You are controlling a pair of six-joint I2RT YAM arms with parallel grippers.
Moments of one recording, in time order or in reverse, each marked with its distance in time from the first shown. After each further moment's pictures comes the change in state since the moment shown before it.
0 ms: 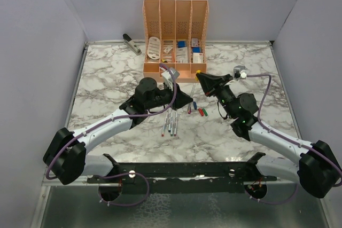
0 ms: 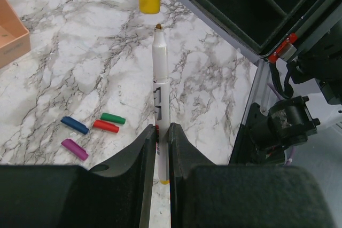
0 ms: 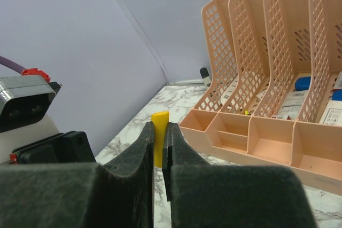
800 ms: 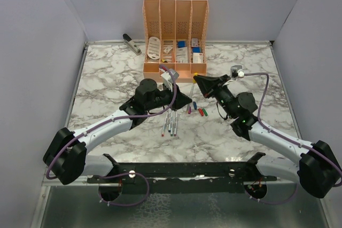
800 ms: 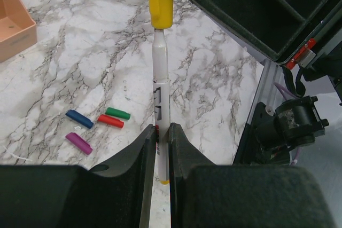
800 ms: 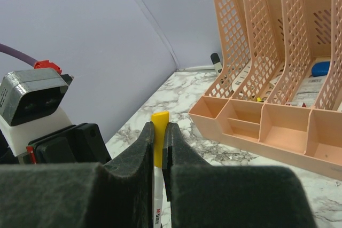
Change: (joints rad) left arm 0.000 0.000 -0.021 0.000 -0.022 0.001; right arm 0.000 0.001 0.009 -0.050 -0.055 0.050
